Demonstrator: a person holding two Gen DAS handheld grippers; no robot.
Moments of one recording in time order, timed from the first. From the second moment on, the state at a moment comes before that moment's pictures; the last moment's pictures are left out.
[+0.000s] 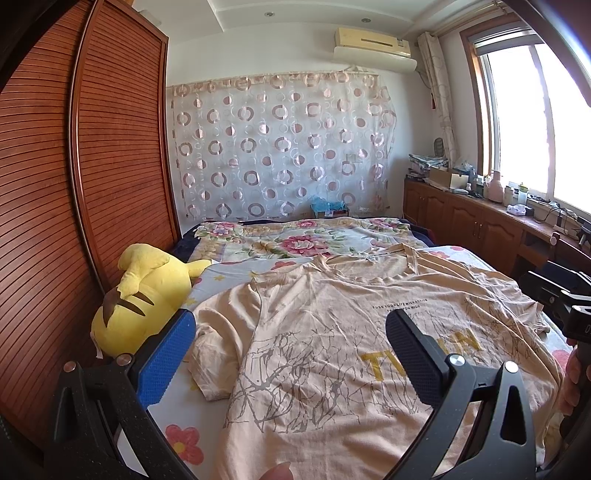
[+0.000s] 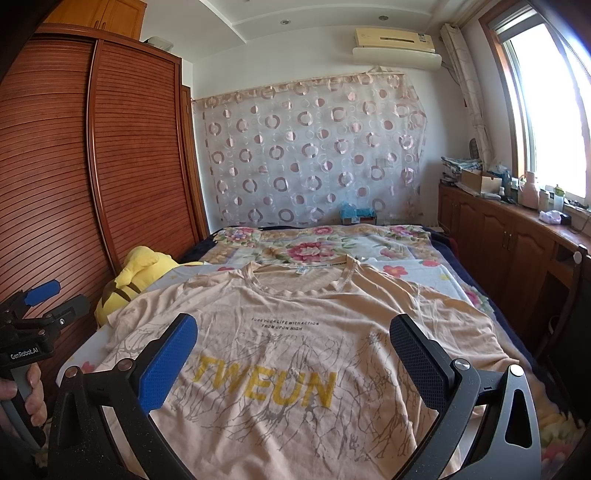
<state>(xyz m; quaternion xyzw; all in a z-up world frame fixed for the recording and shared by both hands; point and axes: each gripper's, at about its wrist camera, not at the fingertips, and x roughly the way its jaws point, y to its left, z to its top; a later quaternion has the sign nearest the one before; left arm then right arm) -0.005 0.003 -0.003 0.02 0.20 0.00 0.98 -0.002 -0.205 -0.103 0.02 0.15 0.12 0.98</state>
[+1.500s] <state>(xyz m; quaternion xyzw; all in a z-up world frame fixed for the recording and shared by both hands) 0.029 0.081 -0.070 0.00 0.30 0.01 0.95 0.033 -0.188 -0.128 -0.02 0.22 0.15 0.96</state>
